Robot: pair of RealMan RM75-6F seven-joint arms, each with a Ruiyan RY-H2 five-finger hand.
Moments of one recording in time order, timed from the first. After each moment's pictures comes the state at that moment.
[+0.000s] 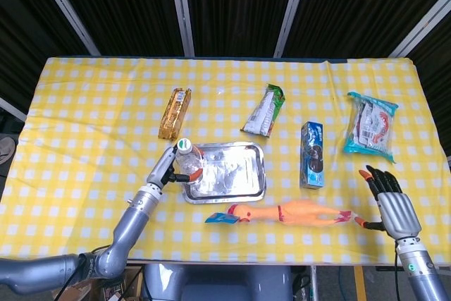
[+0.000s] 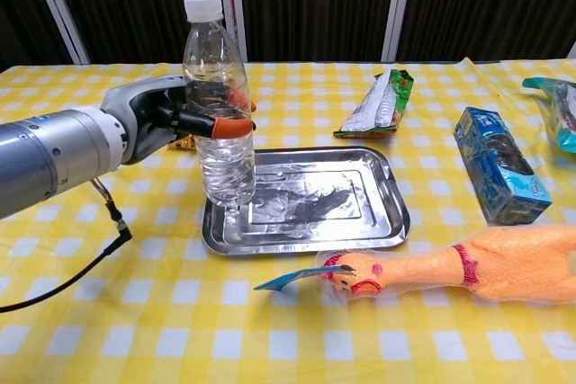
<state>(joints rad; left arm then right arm) -0.66 -1.69 -0.38 -1.68 0.86 0.94 -0.22 0.17 -1.23 0.02 -1.45 -1.49 1.31 0.14</state>
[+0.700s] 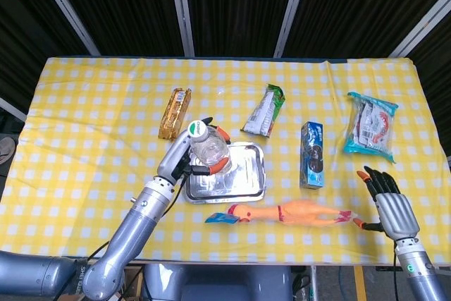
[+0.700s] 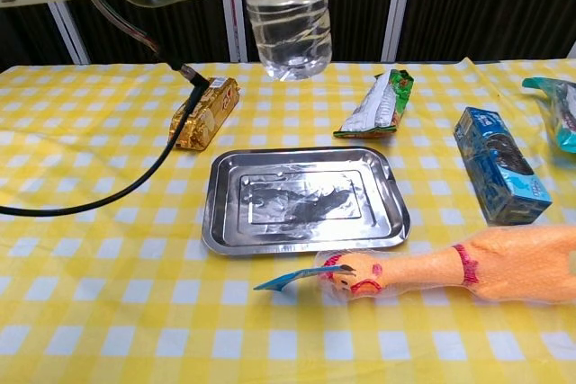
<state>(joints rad) -0.81 -1.56 -0.61 -2.18 0.55 1.19 0.07 0.17 -1.22 0.02 -1.47 -1.49 1.30 0.14</state>
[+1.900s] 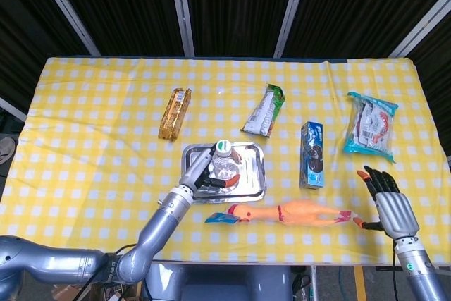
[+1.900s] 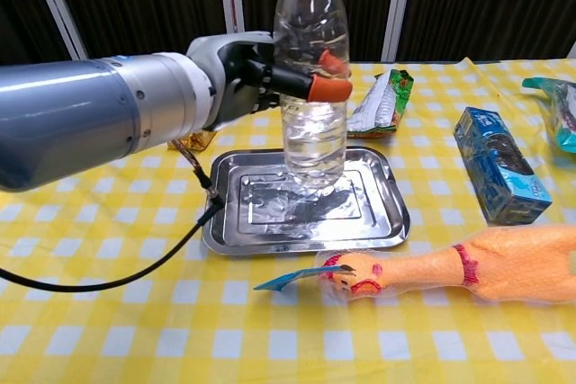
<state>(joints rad) -0.86 -1.75 -0.48 -1.85 0.61 1.00 -0.04 0.18 -1.22 0.02 -1.46 -1.48 1.29 0.14</state>
